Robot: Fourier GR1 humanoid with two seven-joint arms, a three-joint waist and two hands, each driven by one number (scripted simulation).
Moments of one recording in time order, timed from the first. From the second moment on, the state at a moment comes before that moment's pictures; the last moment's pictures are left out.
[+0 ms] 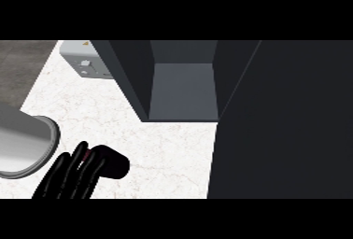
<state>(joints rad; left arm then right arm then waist) 0.32 0.09 -0.46 -2.45 0.13 0.06 0.30 -0.05 -0.12 0.10 -2.44 -0.15 0.05 0.51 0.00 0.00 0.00</state>
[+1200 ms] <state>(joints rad) 0.28 0.14 0.04 -2.09 0.38 -0.15 0.07 -0.09 -0.10 0.14 -2.47 -0.11 0.02 0.58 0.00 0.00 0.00</state>
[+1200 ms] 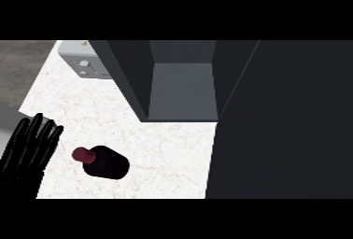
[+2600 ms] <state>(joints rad) 0.04 0.16 0.14 -1.11 0.16 -0.41 -0.50 -0.09 -0.07 0.12 -2.47 -0.10 0.05 0.58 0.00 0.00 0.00</state>
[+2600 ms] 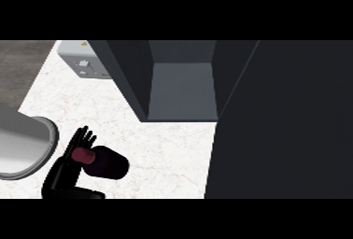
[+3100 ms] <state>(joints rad) -0.09 0.15 0.15 -0.77 0.10 -0.44 -0.67 -0.10 -0.06 0.14 -2.47 -0.09 0.06 0.58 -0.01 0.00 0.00</state>
